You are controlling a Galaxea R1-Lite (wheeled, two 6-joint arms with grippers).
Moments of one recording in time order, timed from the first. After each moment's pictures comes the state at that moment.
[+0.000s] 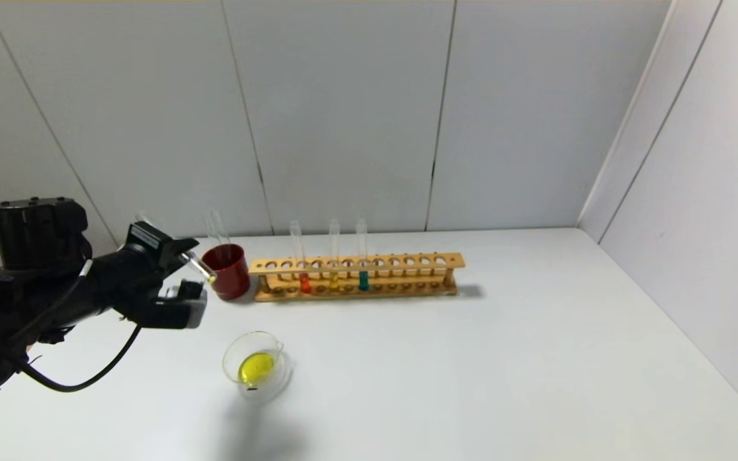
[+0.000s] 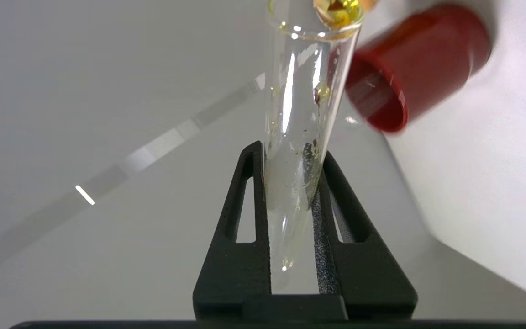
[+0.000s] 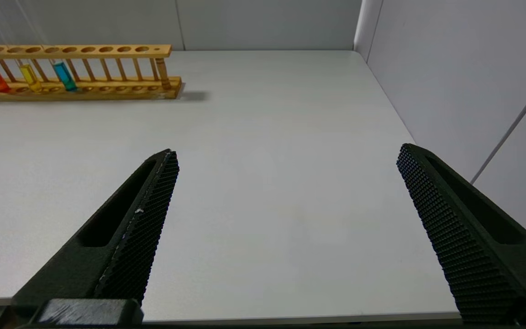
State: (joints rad) left arm -0.03 1.67 -0.61 -0.78 -0.25 1.98; right arm 0.00 0.00 0.00 0.00 0.00 0.00
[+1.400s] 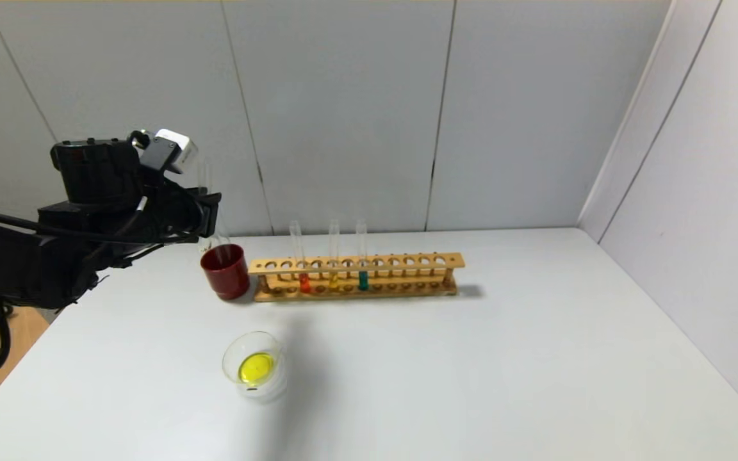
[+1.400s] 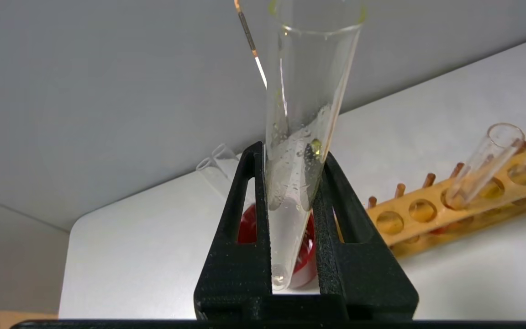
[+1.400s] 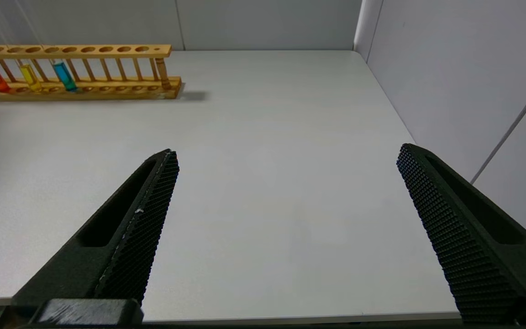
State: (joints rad) left arm -0.11 1.82 -0.96 -0.71 -0.06 0.27; right arm 0.00 0.00 0.00 0.00 0.00 0.00
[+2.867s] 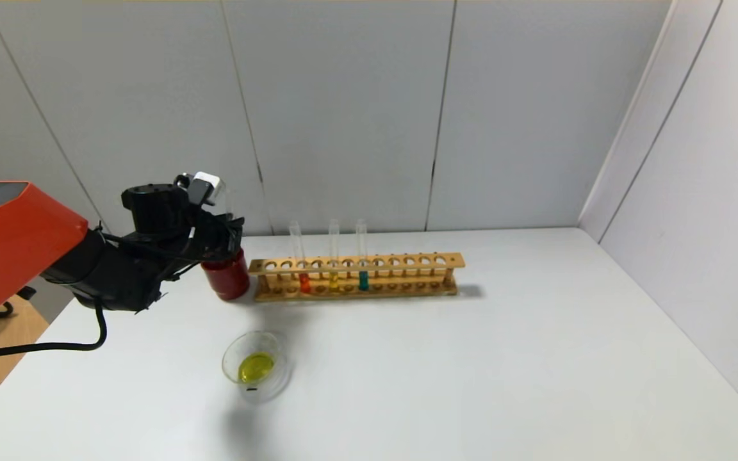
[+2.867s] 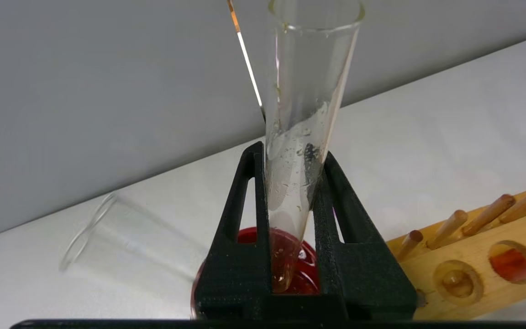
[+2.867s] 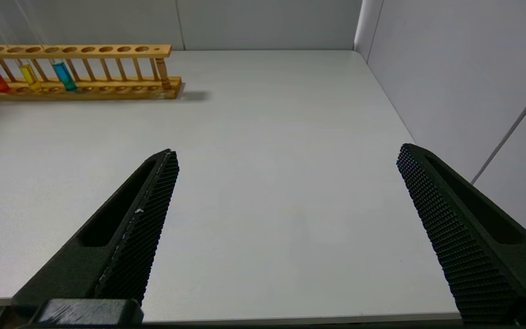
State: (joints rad) left arm -0.06 2.17 -1.09 -0.92 -0.15 0.22; right arm 0.00 0.00 0.00 0.00 0.00 0.00
